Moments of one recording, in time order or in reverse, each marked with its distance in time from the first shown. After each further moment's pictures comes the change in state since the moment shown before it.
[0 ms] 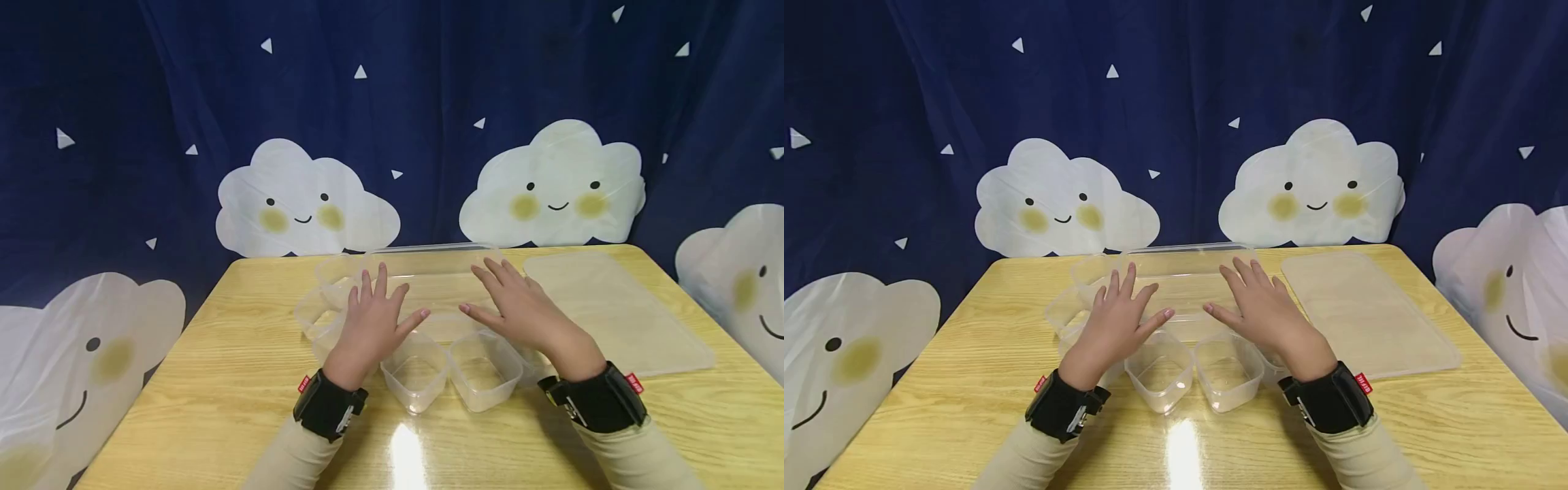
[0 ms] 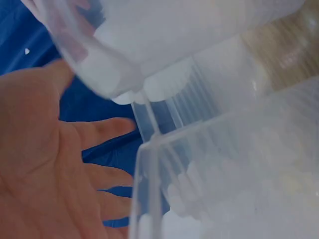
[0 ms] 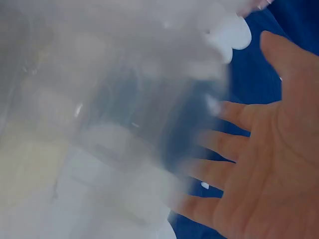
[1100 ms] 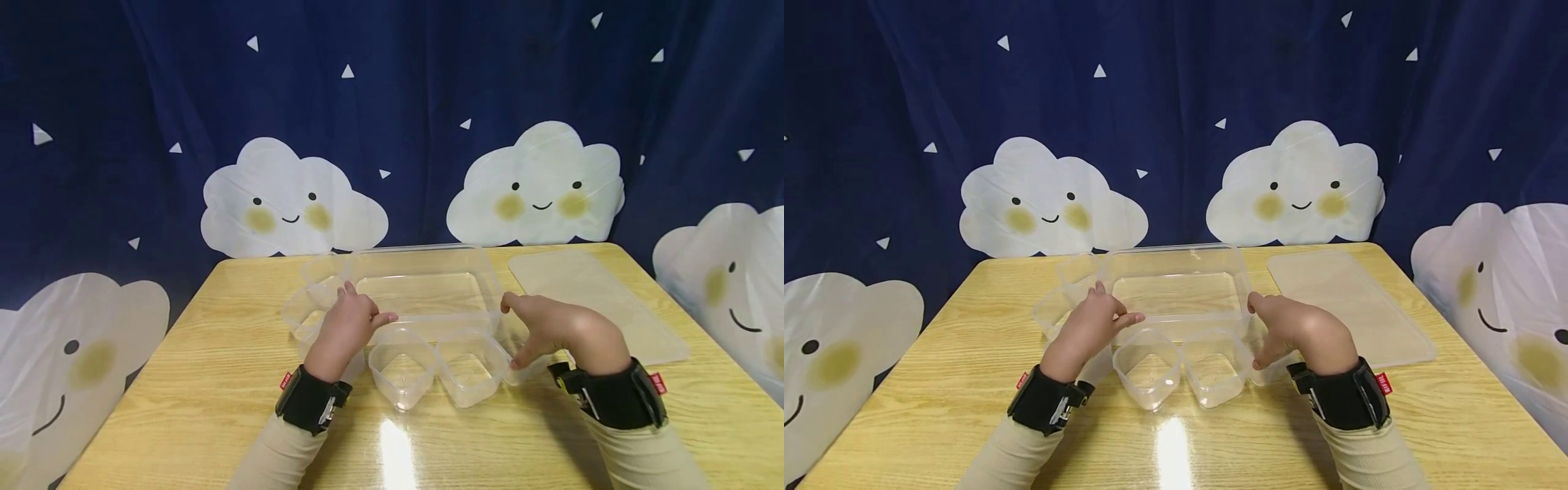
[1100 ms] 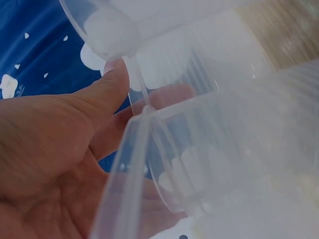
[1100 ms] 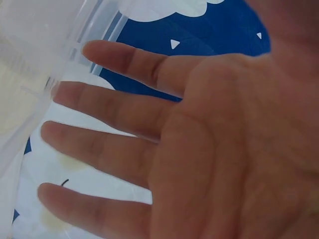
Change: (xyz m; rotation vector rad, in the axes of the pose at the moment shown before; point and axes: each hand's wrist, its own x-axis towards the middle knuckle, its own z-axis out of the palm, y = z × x) left_hand 0.001 -0.015 -0.005 -0.139 -0.078 -0.083; right_hand -0.030 0.021 -0.041 0.188 -0.496 0.145
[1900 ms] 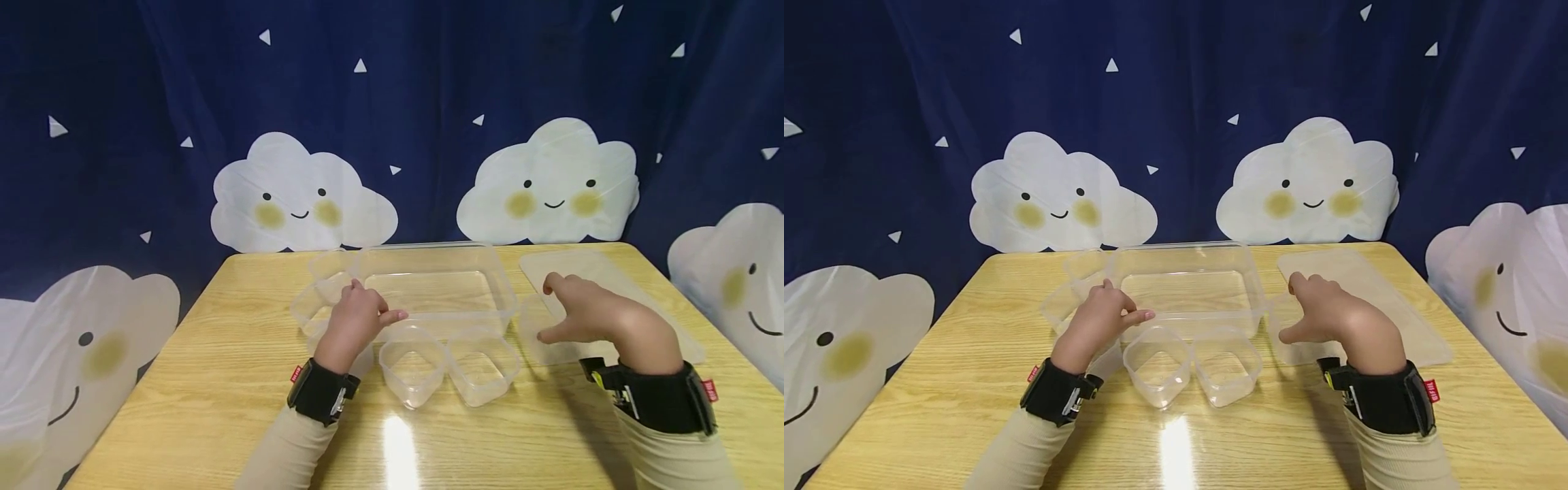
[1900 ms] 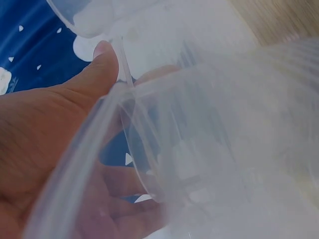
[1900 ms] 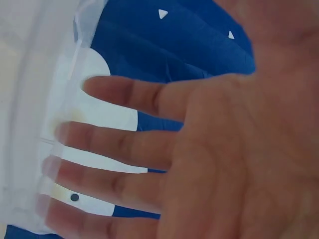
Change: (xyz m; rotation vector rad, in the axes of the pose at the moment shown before) left_hand 0.004 -0.008 0.001 -0.030 -0.018 -0.051; right_hand -0.010 0.024 -0.014 -0.105 0.188 0.036
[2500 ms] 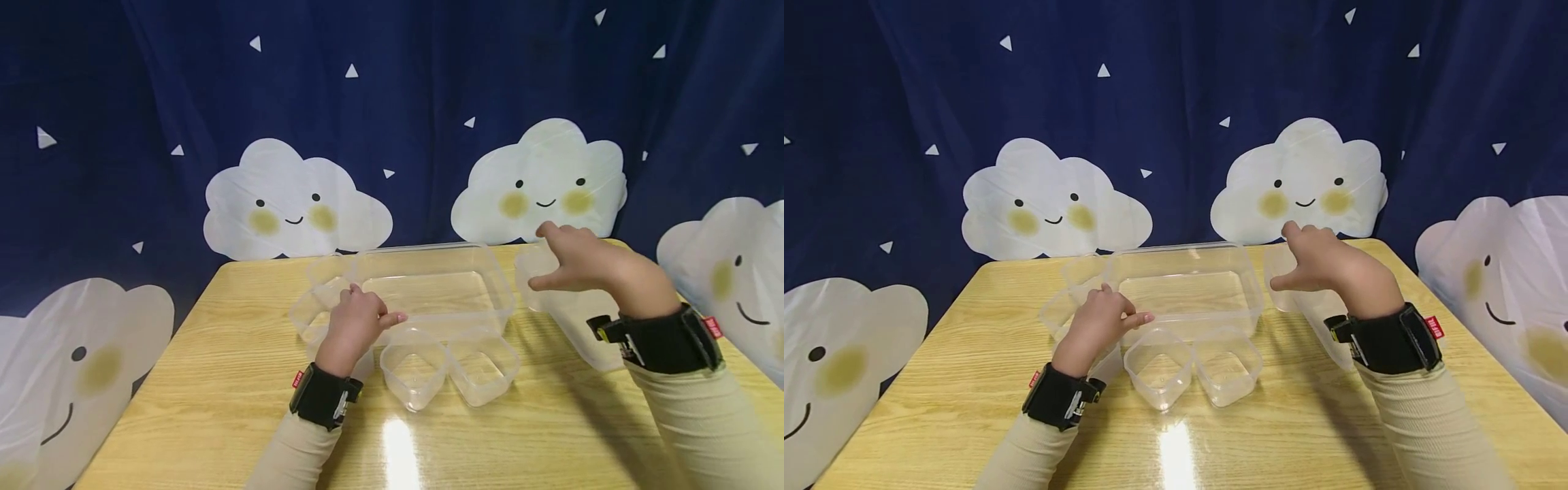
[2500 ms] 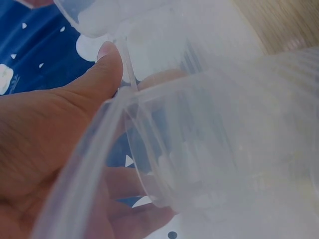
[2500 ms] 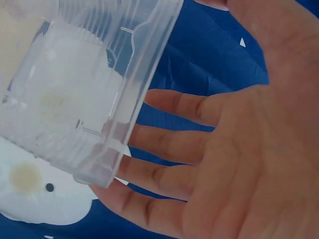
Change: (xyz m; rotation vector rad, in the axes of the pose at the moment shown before) left_hand -0.002 0.002 -0.002 0.080 0.030 0.030; right_hand 0.019 -0.008 -0.049 -0.126 0.179 -0.044
